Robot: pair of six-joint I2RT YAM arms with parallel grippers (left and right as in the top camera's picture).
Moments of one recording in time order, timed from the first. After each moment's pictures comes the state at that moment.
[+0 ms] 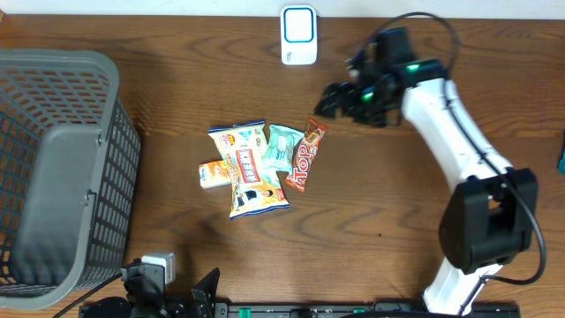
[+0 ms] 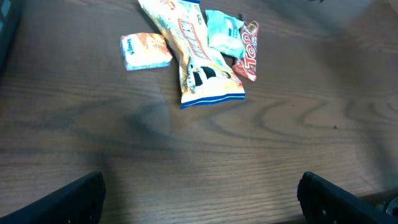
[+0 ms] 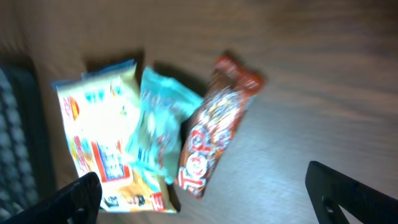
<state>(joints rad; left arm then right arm) 0.00 0.01 0.73 -1.39 0.36 -0.14 0.26 1.93 1.61 -0.91 -0.44 0.30</state>
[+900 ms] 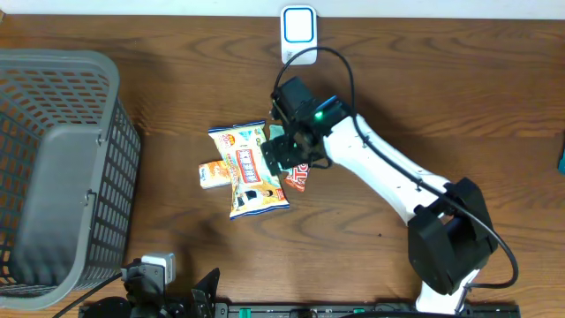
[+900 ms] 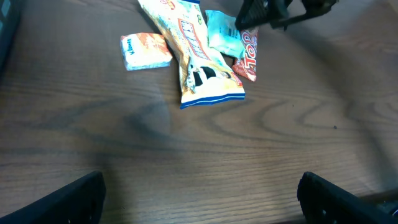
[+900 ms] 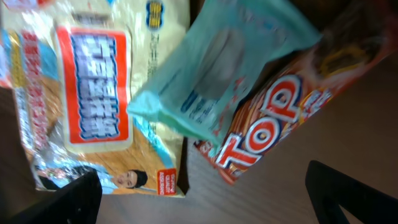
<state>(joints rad) 0.00 0.01 0.73 -1.39 0.36 -0.14 0.66 1.93 1.53 -0.90 -0.12 0.30</state>
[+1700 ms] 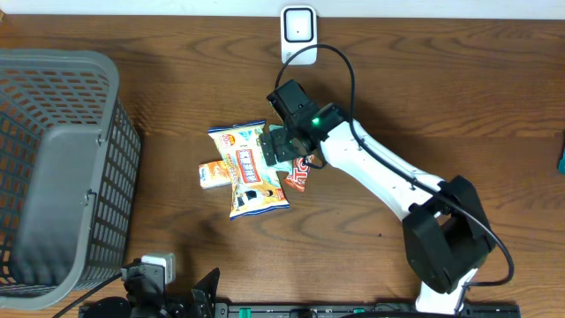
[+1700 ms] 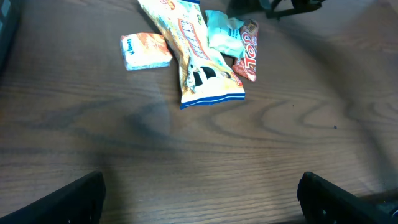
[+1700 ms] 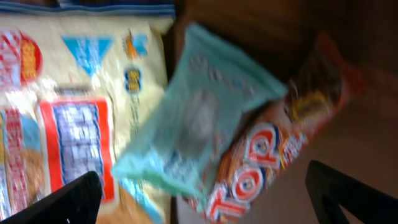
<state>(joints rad) 0.00 0.01 0.73 -1.39 0.36 -0.14 0.67 1.94 1.49 -0.73 0.00 0.37</state>
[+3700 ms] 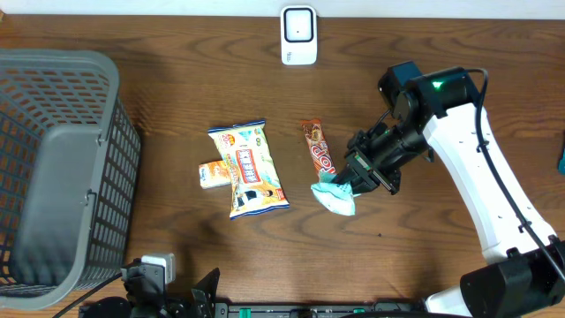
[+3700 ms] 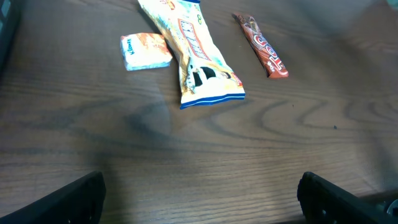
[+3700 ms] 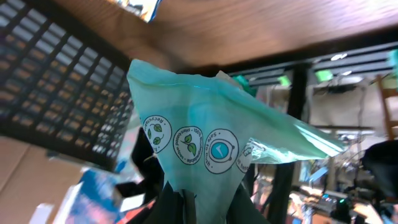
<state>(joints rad) 0.00 0.01 0.73 -1.39 0.36 -0.14 0.31 1.67 1.62 -1.69 -0.82 0.84</state>
